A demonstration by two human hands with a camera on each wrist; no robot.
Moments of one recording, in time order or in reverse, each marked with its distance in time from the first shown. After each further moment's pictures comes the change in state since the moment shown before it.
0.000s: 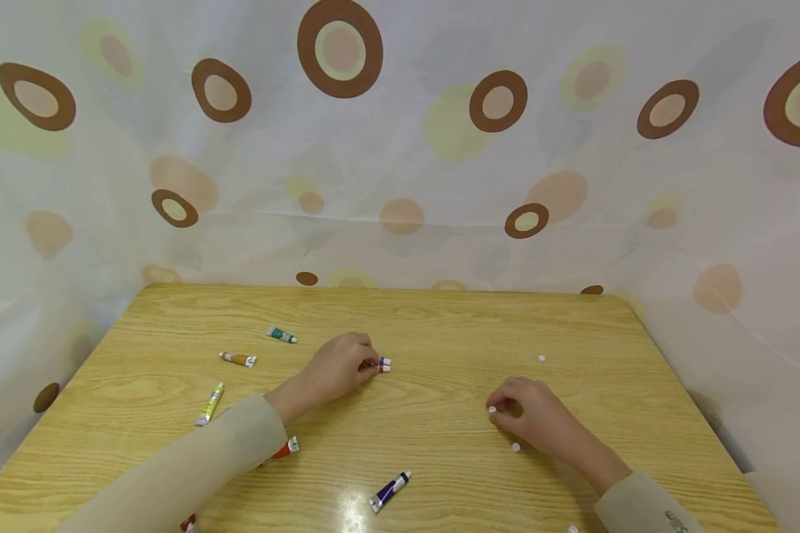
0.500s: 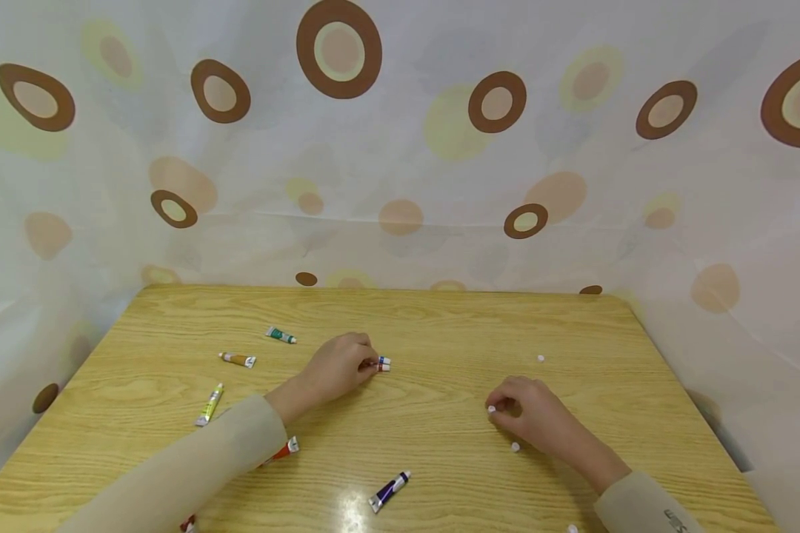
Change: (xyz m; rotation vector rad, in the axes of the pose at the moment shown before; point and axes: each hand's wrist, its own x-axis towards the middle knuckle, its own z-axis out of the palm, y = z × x) left_hand 0.001 -0.001 0.003 0.022 0.014 0.003; right_hand 0.000 -0.003 -0.002 0.005 0.014 -0.027
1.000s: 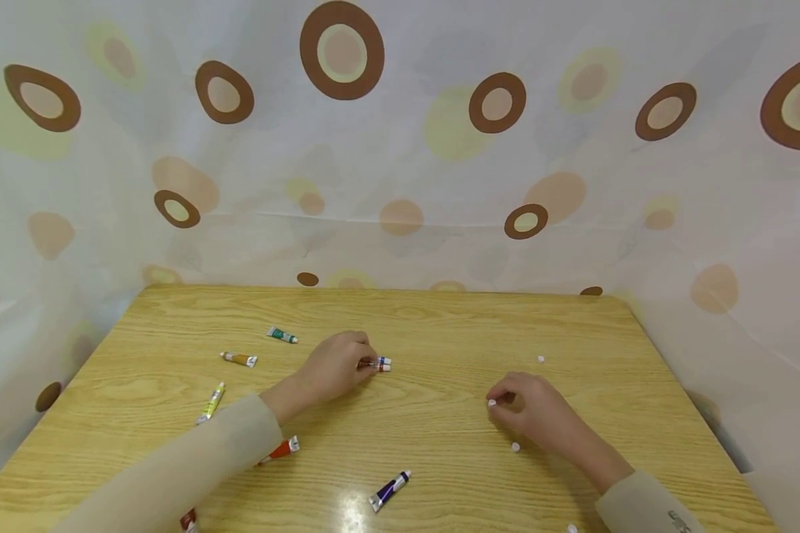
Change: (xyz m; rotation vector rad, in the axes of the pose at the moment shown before) left_hand -0.003 0.000 -0.007 -0.002 0.011 -0.008; right_hand 0.001 -0.008 -0.003 -0.038 0.083 0.027
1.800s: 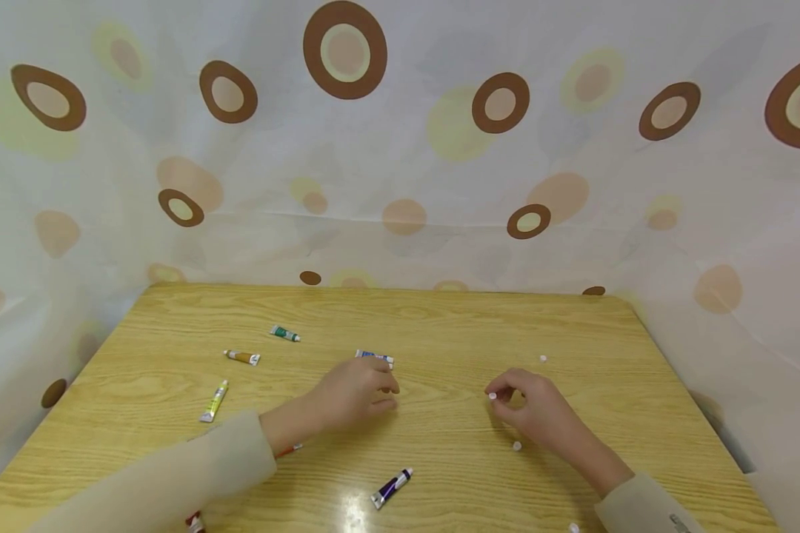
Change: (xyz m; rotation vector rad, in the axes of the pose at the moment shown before) left_hand -0.018 0.045 -0.017 -0.016 -0.102 0.133; right_hand 0.000 -0.010 0.001 -0.020 0.101 -0.010
